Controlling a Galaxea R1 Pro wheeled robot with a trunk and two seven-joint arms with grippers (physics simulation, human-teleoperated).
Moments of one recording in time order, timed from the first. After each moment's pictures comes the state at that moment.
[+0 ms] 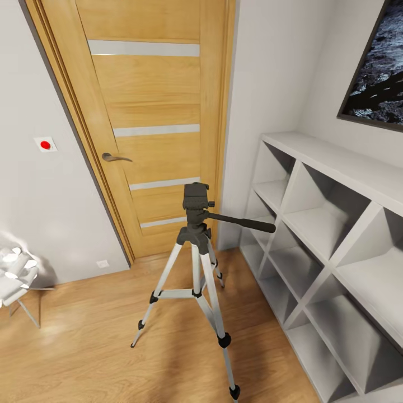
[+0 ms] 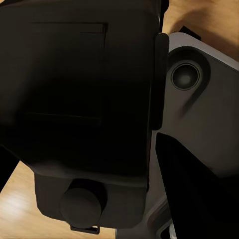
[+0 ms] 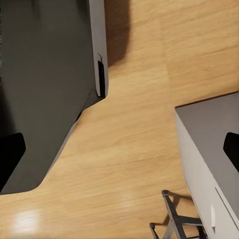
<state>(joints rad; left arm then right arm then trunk) -0.19 0.04 0.00 -0.01 0.53 -0.07 0.14 -0.05 -0.17 -0.27 0.03 0.23 -0.11 0.14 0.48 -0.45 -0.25</state>
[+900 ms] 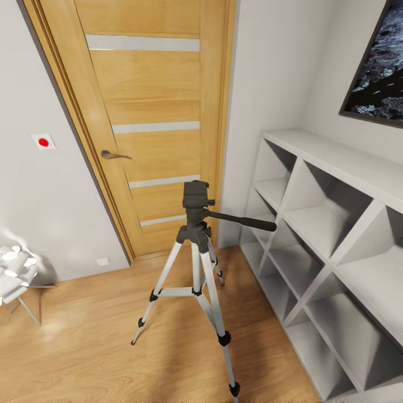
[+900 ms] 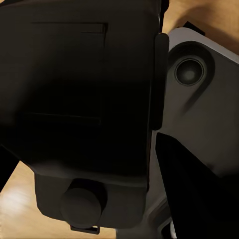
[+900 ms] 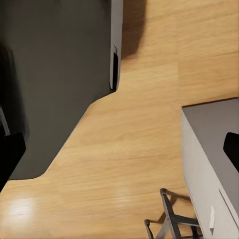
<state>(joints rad) -0.19 0.04 0.00 0.00 0.54 -0.07 0.14 -0.05 -0.15 -0.28 0.03 0.31 -0.11 0.13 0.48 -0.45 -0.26</state>
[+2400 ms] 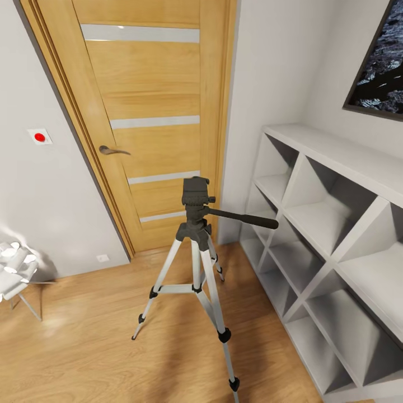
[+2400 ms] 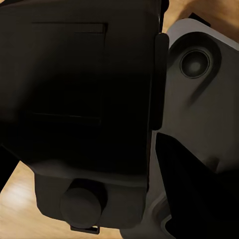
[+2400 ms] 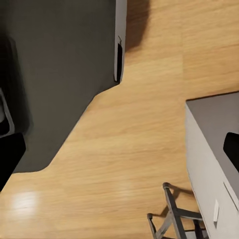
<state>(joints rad) -0.19 0.04 0.00 0.00 0.54 -0.07 0.14 -0.05 -0.14 -0.28 0.03 0.30 -0.11 0.14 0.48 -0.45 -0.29</state>
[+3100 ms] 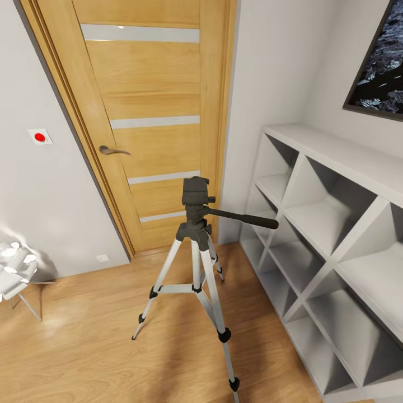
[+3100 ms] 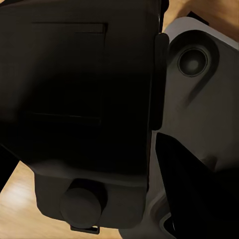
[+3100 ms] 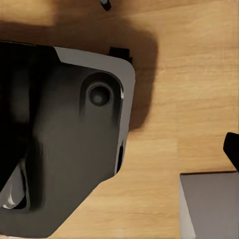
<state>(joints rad) -0.19 0.04 0.00 0.00 0.54 -0.07 0.14 -0.08 -0.11 -0.28 -0.60 0.38 0.34 0.40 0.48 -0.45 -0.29</state>
